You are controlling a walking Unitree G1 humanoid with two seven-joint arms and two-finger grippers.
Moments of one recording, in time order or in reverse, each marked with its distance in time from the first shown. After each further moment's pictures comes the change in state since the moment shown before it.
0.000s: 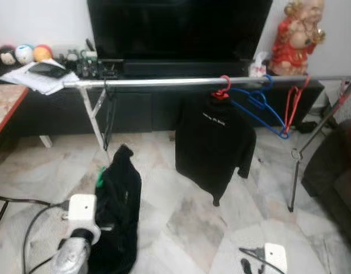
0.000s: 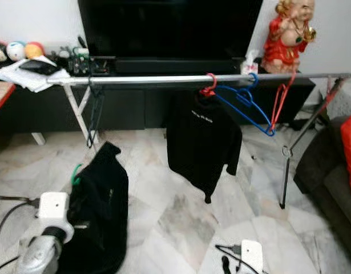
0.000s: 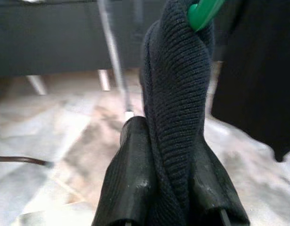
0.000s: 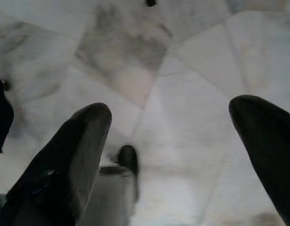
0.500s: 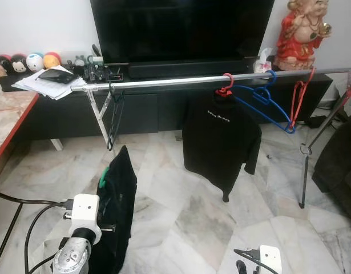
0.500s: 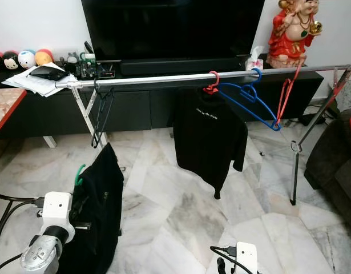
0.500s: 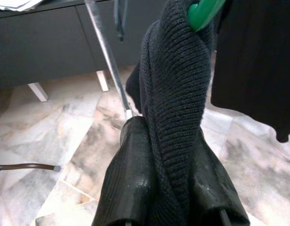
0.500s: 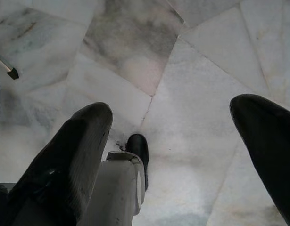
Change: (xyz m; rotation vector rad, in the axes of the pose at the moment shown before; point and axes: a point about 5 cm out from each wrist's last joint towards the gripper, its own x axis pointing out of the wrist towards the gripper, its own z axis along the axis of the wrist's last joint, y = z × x) left arm 0.003 -0.019 -0.002 0.032 0.009 -0.071; right arm -0.001 -0.001 -0.005 -0.020 0.016 -0.015
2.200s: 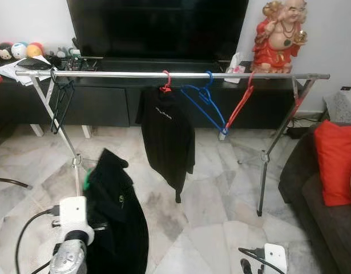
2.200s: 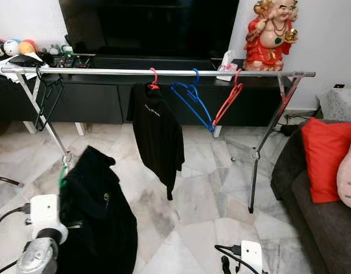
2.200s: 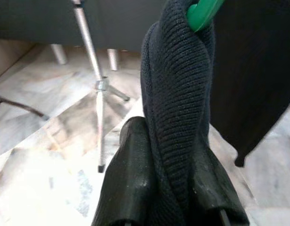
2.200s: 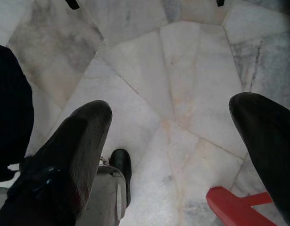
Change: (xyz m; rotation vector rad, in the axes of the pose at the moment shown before) left arm -0.005 0.026 -0.009 -0.129 0.021 0.241; right arm 0.000 -0.009 0.006 0.006 -0.015 -0.002
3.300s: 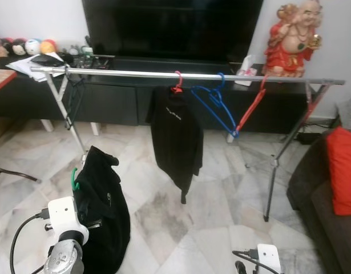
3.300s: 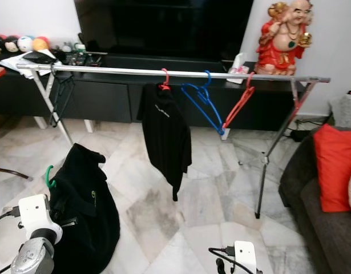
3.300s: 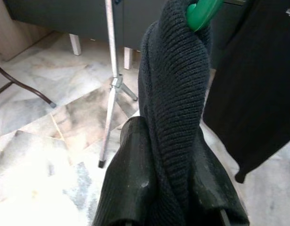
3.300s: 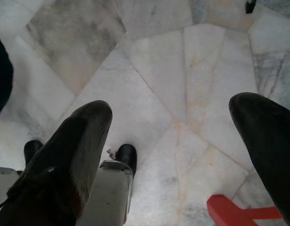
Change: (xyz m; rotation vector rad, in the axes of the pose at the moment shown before) left arm 0.001 0.004 0.002 -0.098 -0.010 0.012; right arm 0.001 0.009 -0.002 -0.062 0.026 0.041
